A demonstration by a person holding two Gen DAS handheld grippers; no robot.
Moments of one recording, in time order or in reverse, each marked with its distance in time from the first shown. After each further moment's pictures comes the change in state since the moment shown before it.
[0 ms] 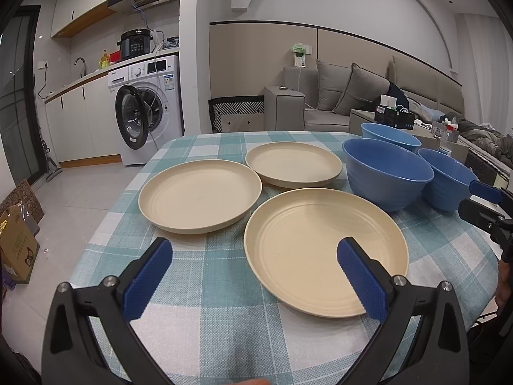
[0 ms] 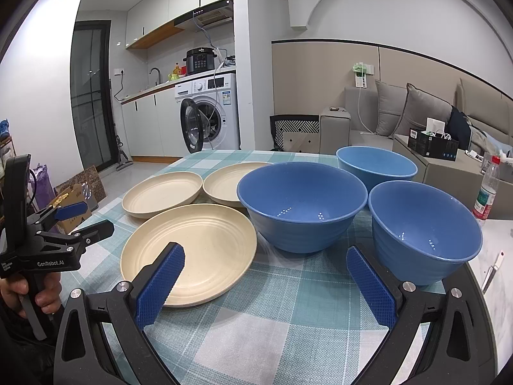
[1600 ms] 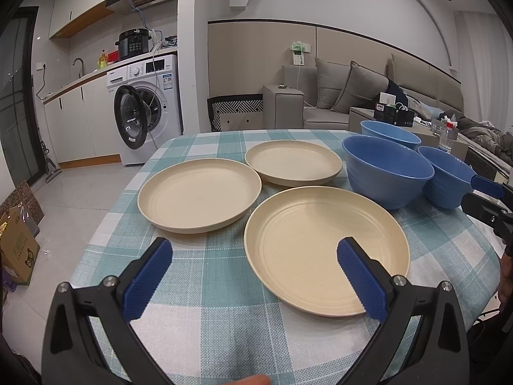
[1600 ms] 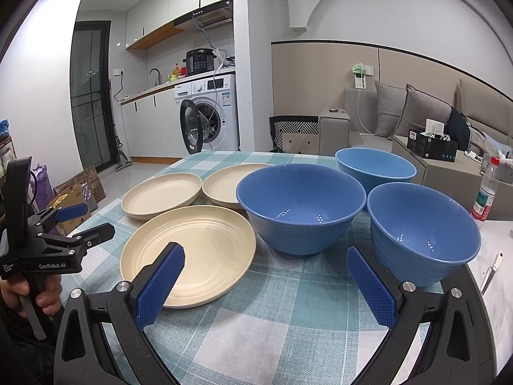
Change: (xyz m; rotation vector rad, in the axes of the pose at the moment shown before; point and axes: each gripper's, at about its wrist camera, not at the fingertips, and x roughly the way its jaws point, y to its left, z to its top) left arm 0.001 0.002 -0.001 0.009 0.007 -0.004; right arm -0.005 -0.001 0.004 0.003 -0.008 -0.004
